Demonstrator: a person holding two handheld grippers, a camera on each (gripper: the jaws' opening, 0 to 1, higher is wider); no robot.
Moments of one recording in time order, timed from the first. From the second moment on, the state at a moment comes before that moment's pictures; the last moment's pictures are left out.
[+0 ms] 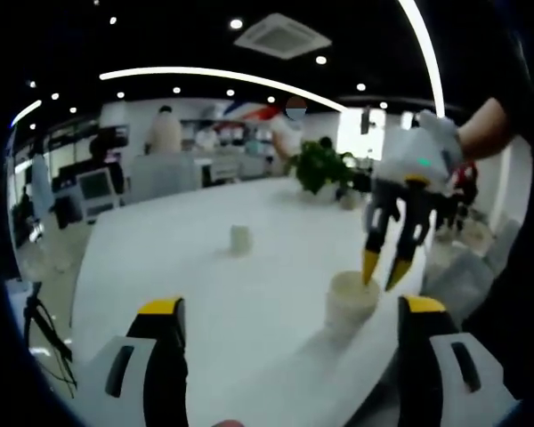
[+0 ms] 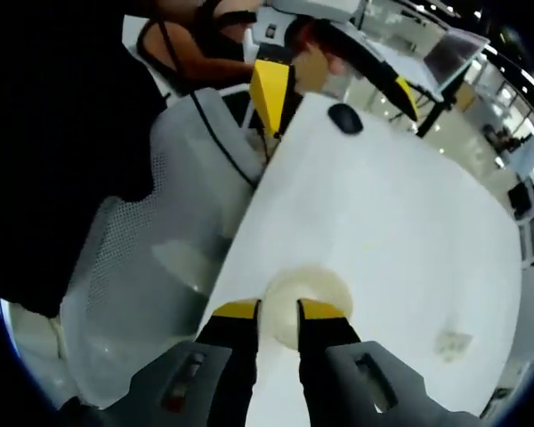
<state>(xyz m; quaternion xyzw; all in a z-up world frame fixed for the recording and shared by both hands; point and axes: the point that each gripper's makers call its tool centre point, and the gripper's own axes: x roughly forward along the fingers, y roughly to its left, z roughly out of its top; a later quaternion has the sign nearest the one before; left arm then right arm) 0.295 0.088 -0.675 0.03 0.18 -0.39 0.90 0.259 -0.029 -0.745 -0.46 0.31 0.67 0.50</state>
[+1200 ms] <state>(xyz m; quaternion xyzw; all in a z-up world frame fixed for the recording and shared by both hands) 0.314 0.109 -0.670 0.02 0.18 -0.38 0.91 0.254 -0.025 -0.740 -0.35 0.30 0.63 0.62</state>
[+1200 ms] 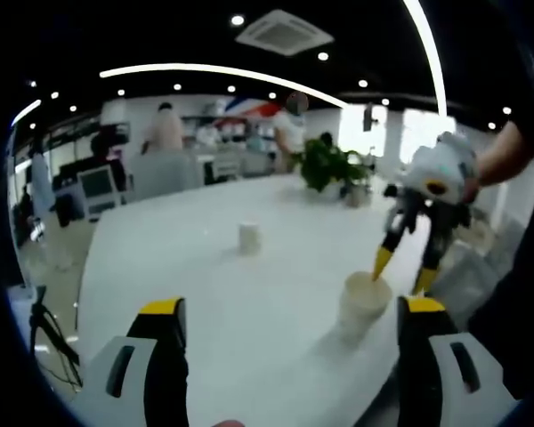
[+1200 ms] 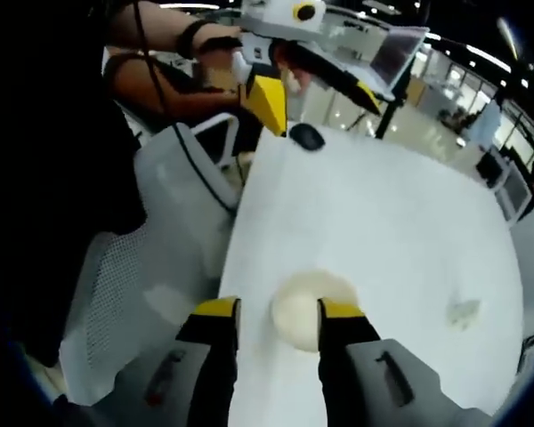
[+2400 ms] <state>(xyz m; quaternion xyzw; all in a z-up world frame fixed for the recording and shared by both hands) 0.307 0.101 -0.670 0.04 0.19 -0.39 0.90 0.289 -0.073 -0.704 -0.09 0.25 0.47 0.84</state>
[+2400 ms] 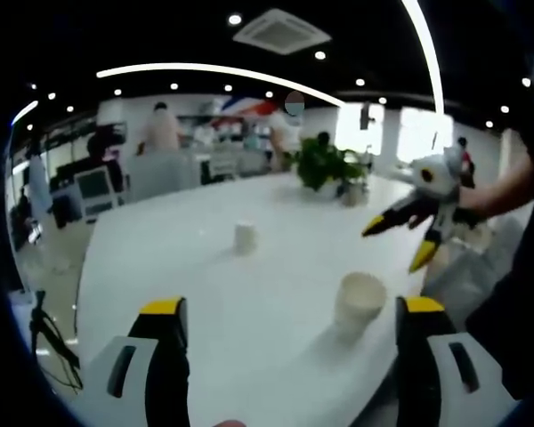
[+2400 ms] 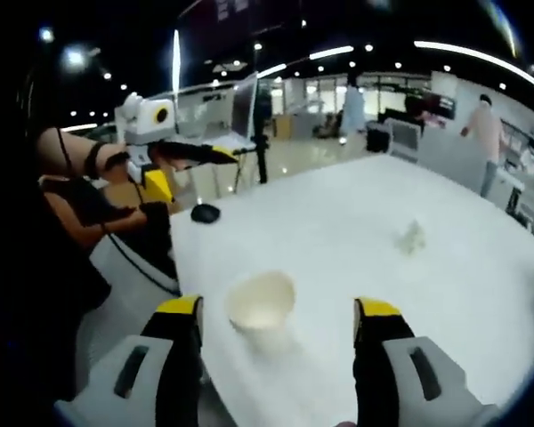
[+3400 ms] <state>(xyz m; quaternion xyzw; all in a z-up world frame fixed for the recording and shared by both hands) 0.308 0.101 -0.668 0.04 0.19 -0.39 0.90 0.301 -0.118 -0.708 -0.05 0.24 0.37 0.90</state>
